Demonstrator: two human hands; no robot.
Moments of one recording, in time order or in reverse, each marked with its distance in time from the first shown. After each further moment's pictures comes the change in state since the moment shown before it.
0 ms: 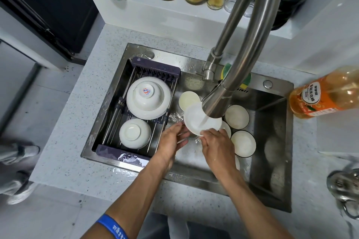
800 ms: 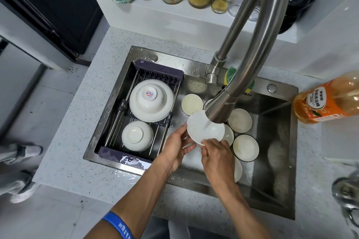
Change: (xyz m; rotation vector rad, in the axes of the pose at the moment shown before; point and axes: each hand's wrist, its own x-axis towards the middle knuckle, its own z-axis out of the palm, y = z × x) left_hand 0.009 0.003 0.007 -0.154 -0.082 -0.126; right_hand -0.015 -0.006 0.013 0.044 0.032 0.067
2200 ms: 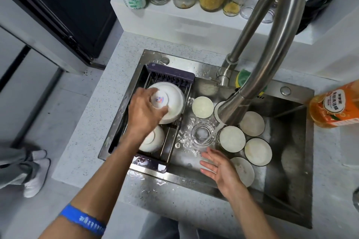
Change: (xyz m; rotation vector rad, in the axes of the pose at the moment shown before) left_hand -0.031 0.124 -0.061 1.155 0.549 0.798; right_hand -0.010 0.007 0.028 1.440 -0.514 1.062
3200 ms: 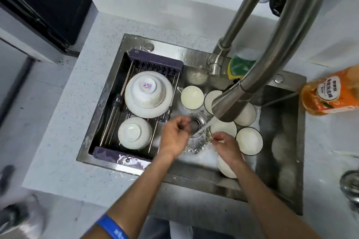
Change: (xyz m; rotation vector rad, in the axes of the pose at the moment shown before) left_hand -0.060 0.014 0.118 -0.457 -0.354 -0.213; right_hand 0.070 -0.024 -0.048 -0.743 0.339 -0.293
